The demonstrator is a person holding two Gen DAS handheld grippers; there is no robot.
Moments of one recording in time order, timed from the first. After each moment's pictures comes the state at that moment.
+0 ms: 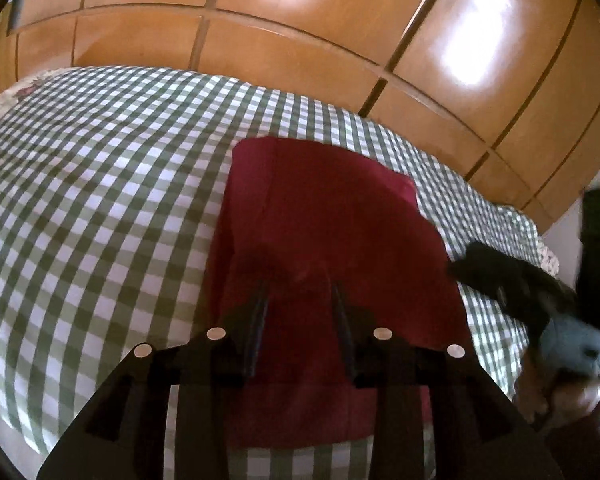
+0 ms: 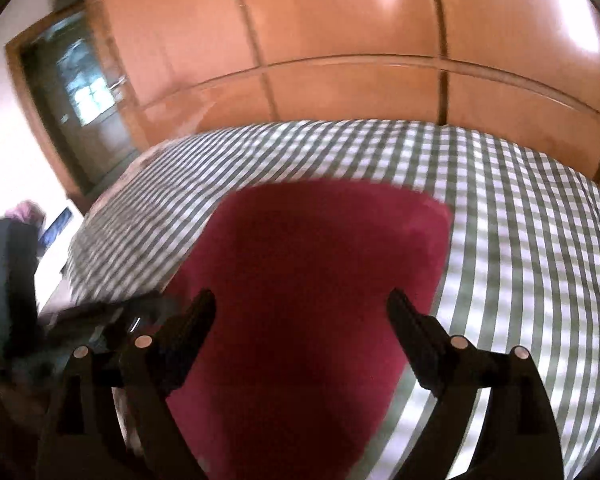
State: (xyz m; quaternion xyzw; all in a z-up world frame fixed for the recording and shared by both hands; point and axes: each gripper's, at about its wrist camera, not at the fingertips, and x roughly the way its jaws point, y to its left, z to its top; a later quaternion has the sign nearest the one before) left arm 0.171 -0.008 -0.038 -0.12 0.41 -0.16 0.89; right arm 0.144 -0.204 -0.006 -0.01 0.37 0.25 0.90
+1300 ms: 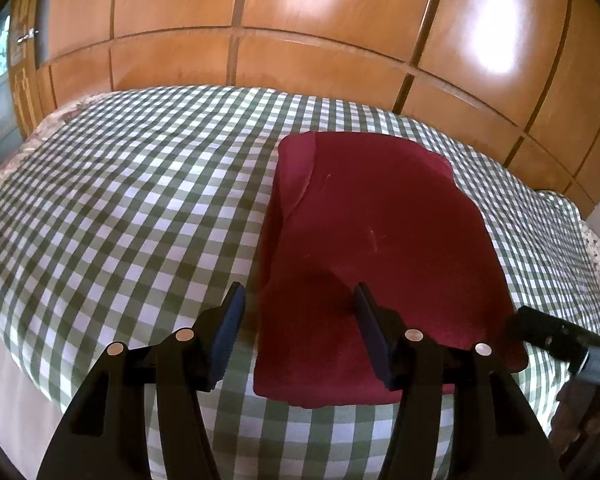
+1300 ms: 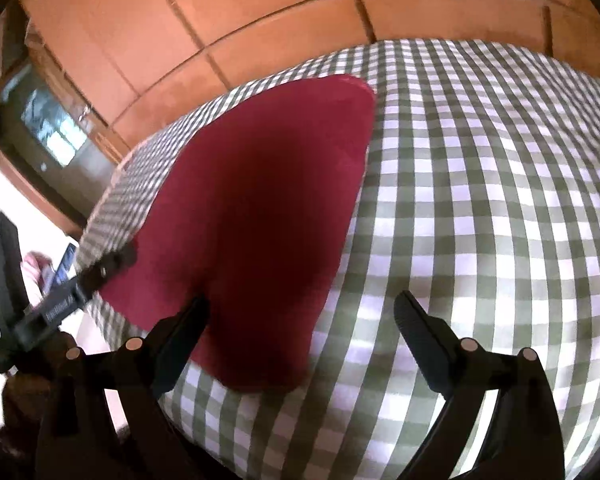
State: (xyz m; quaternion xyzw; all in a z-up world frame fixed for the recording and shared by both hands) left arm 0.138 -0.008 -0.038 -0.06 0.39 -0.07 0.91; right arm 0.125 -0.286 -0.041 0.15 0.44 0.20 0.86
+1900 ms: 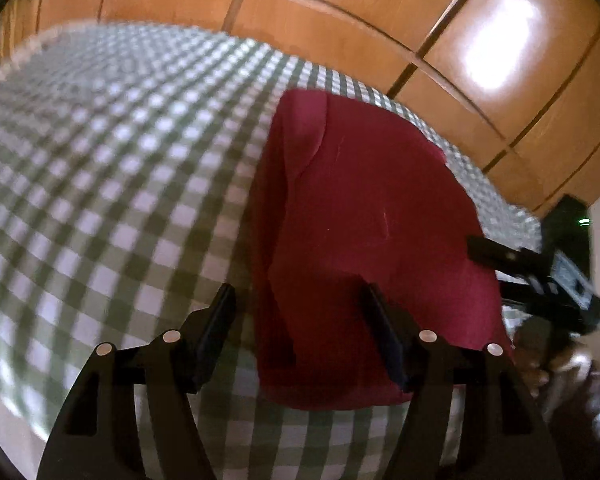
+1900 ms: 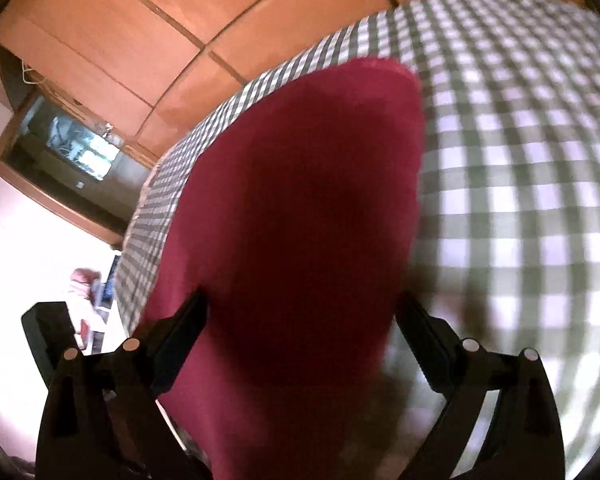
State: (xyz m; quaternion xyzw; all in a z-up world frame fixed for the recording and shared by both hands) left arm 0.158 0.022 -0.076 -0.18 0.44 -0.14 0.87; right arm 0.203 -0.260 -0.060 0.22 0.48 0.28 0.80
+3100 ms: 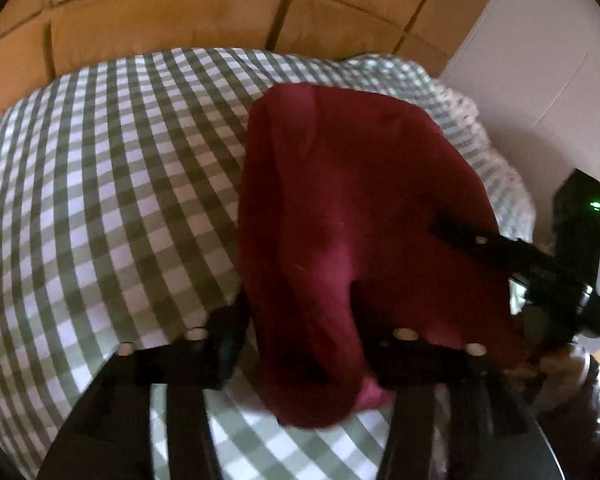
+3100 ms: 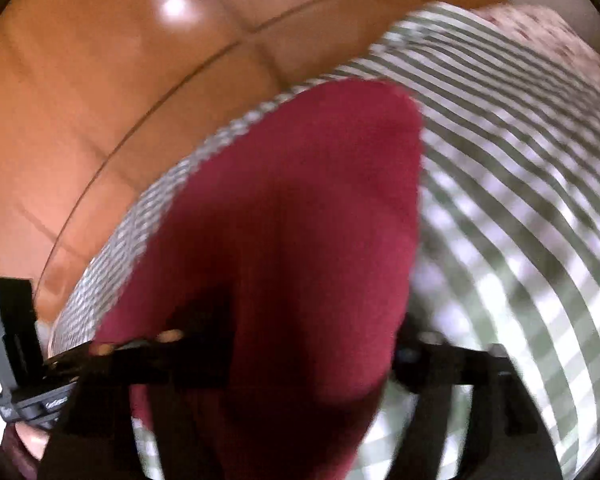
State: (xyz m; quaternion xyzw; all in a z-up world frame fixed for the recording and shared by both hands) left arm 0.232 -0.368 -0.052 0.08 0.48 -0.39 0.78; right arm 0.064 -0.553 -0.059 0.32 0.34 -0.07 0.88
